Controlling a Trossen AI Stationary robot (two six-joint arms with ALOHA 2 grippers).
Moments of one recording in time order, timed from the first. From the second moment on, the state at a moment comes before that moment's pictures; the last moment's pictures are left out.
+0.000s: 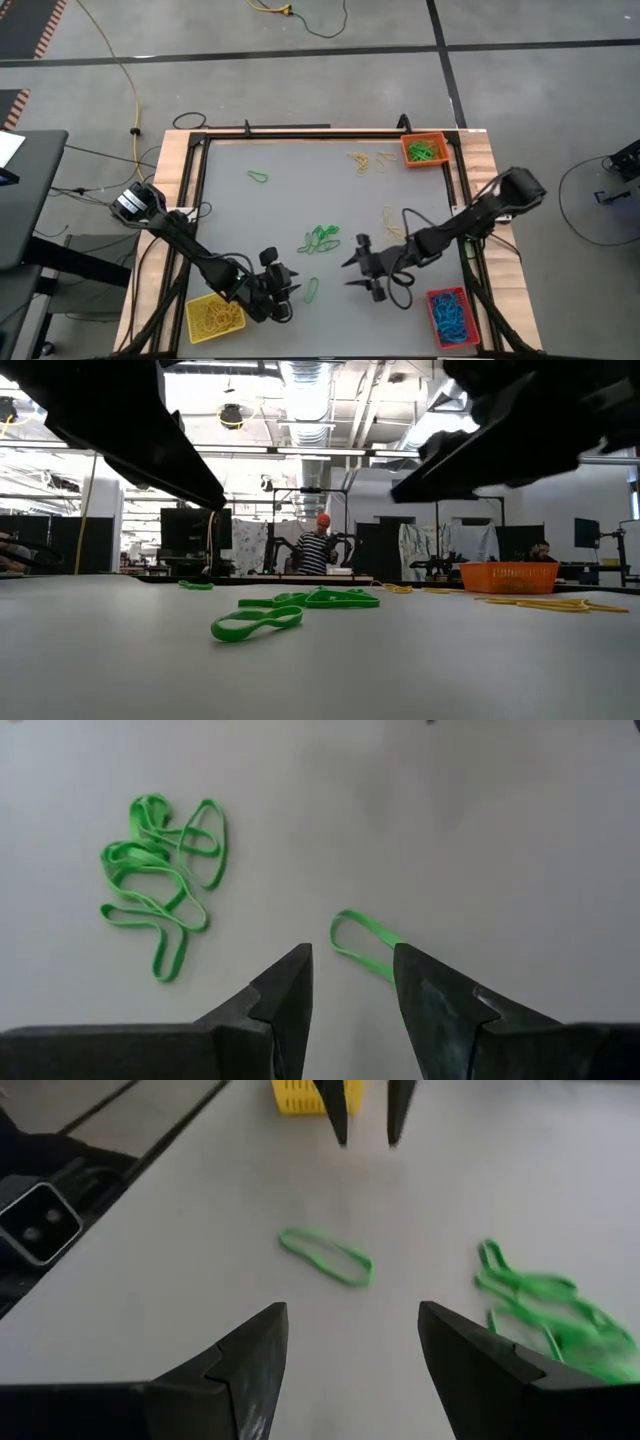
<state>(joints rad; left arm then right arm) -0.64 1.70 0.94 -0.15 -0.65 -0.68 0.44 1.61 0.65 0.48 0.20 0.06</state>
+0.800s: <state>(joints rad) -0.64 1.70 0.94 -0.19 -0.63 -0.70 0.29 2.07 1.00 0.45 -0.04 -0.03</state>
